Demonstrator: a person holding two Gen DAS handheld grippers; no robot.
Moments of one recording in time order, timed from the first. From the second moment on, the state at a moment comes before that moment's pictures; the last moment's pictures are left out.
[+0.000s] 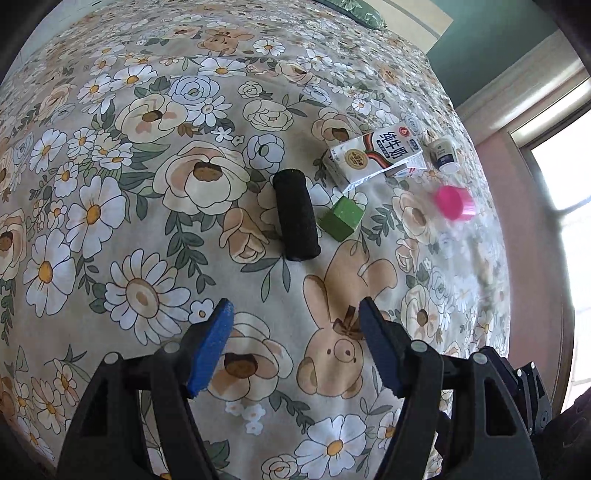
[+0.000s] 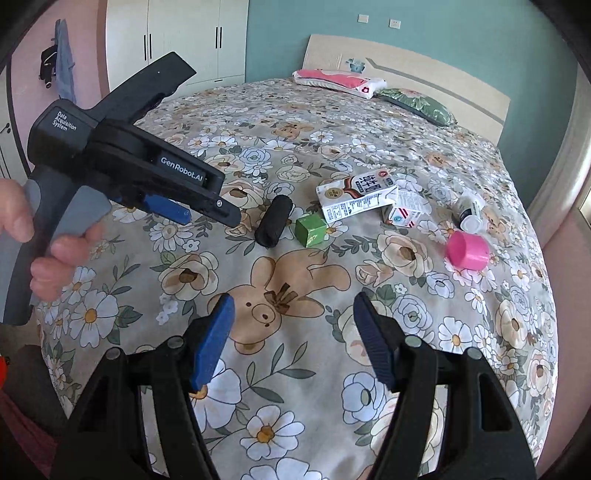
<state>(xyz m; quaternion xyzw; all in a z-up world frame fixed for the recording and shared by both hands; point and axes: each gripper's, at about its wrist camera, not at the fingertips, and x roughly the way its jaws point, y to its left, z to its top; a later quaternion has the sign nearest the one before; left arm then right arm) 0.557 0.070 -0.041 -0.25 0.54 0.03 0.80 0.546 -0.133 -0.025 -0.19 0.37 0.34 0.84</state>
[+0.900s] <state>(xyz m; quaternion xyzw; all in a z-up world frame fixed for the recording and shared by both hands) 0.667 0.078 -0.107 -0.23 0.56 0.07 0.80 0.709 -0.049 -0.123 -0.15 0.44 0.40 0.79</state>
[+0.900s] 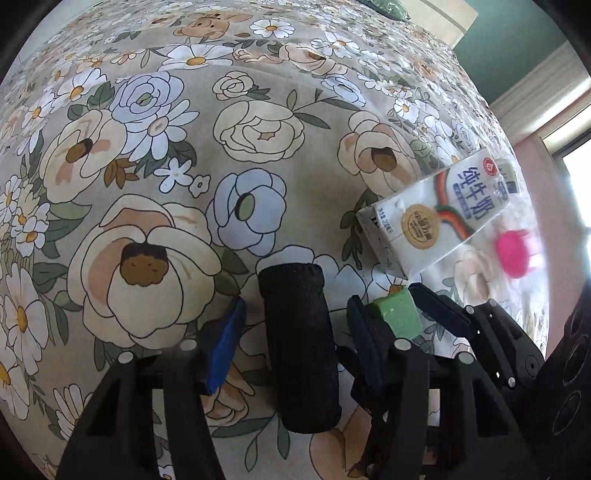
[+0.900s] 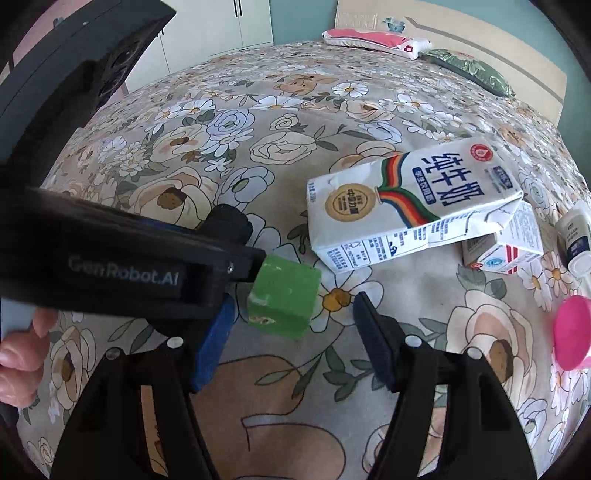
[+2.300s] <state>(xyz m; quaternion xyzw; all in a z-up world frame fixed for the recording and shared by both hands) 0.499 0.084 0.117 -0.14 0.46 0.05 0.87 0.537 -0.090 0.126 -0.17 0.37 0.26 0.88</state>
